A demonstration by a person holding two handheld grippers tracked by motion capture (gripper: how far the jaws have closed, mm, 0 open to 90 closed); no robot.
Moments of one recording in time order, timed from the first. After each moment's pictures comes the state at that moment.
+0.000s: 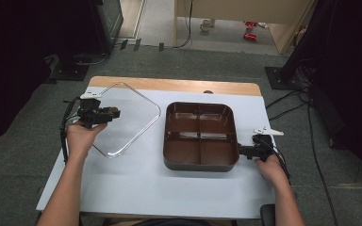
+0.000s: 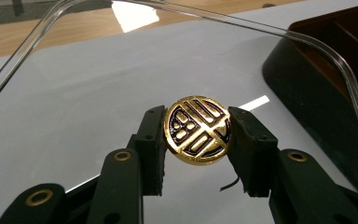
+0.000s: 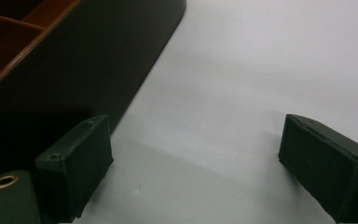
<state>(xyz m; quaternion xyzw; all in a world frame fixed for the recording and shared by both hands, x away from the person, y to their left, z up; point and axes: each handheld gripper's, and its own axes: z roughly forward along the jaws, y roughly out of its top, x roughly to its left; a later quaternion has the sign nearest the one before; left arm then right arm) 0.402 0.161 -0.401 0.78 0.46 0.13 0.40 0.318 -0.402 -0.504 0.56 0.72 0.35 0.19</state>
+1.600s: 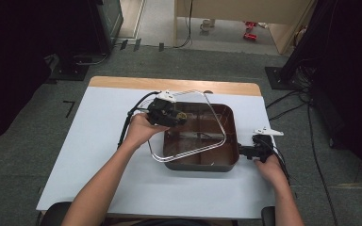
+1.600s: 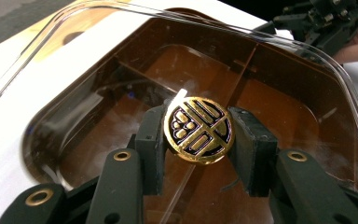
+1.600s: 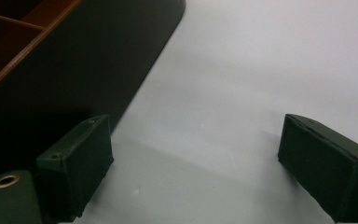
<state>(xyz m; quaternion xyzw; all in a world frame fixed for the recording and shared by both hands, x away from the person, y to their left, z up) 0.406 -0.033 -0.390 0.88 0.21 0.02 0.43 0.317 -0.402 -0.504 0.56 0.72 0.35 0.19</state>
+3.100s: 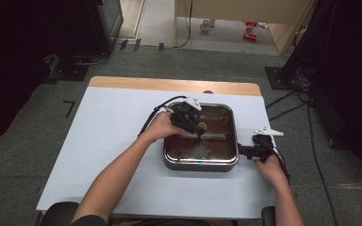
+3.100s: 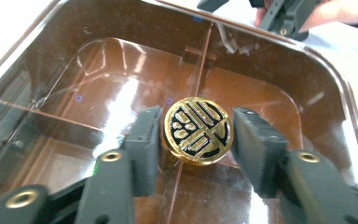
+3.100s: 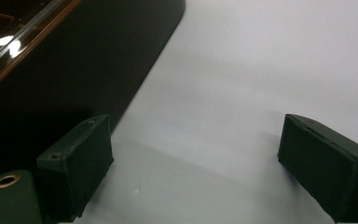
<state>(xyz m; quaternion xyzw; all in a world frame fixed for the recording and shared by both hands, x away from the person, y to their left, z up) 0.426 -0.099 -0.419 0.91 0.10 -0.06 0.39 0.317 -0.402 -0.504 0.56 0.72 0.35 0.19</state>
